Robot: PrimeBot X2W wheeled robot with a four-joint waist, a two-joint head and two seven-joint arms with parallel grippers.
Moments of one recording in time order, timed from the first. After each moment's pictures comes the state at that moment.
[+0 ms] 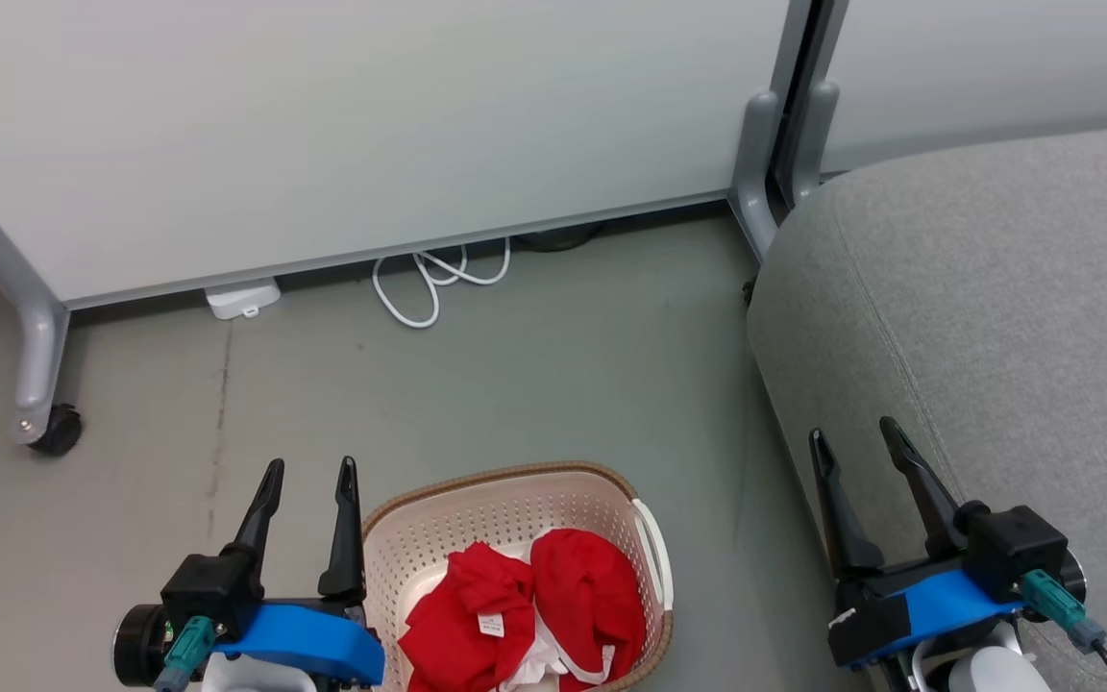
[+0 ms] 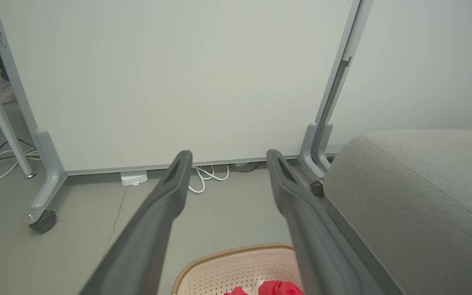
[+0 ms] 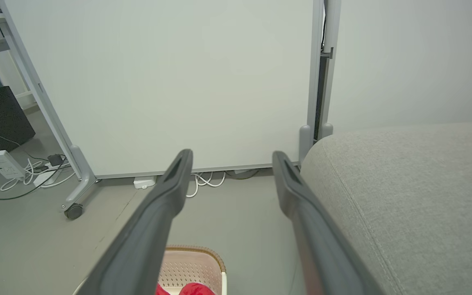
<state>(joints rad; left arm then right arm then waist) -0.07 0.05 -0.09 0.31 -0.21 -0.10 -0.26 -0.11 -0.05 0.07 0.25 0.14 0.13 -0.26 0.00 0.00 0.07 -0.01</state>
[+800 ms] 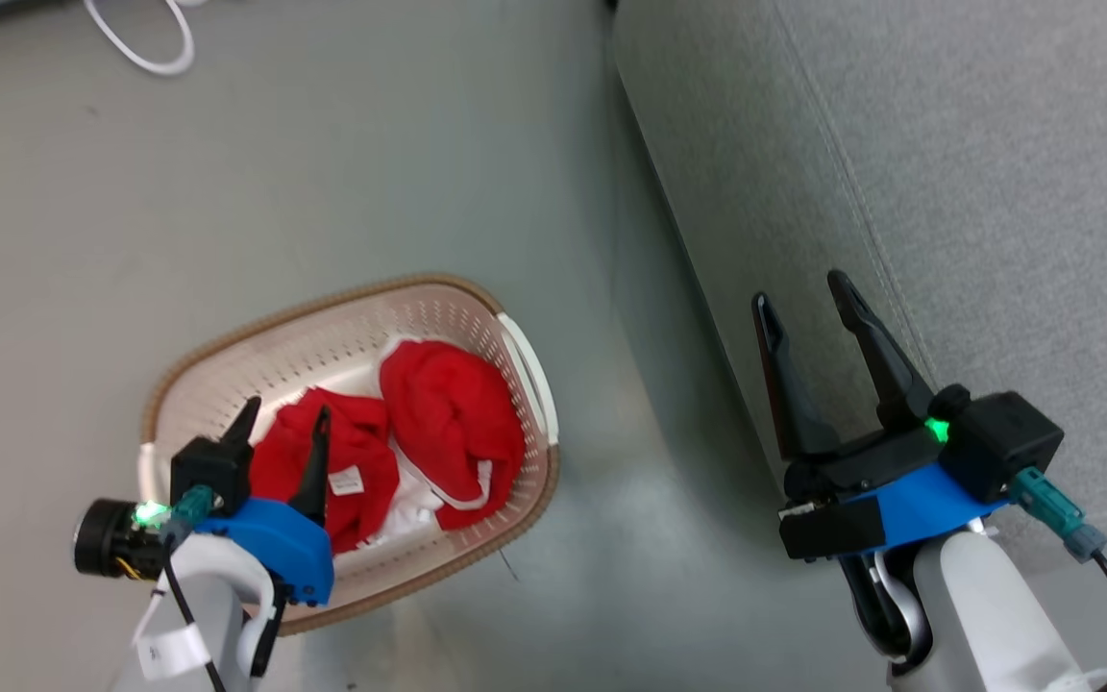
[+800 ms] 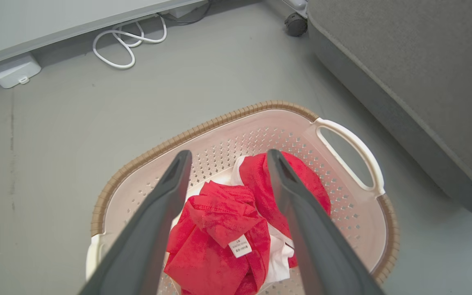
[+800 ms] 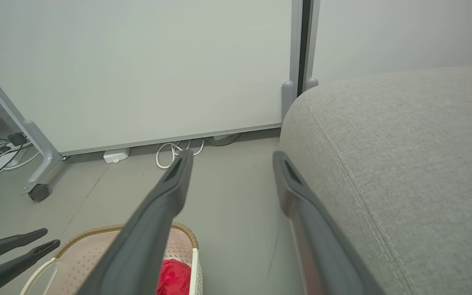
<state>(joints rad) -0.38 0.17 -0.18 0.72 -0.15 -0.12 -0.24 -0.30 -0.05 0.18 0.15 0.20 0.13 -0.26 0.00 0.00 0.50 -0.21</state>
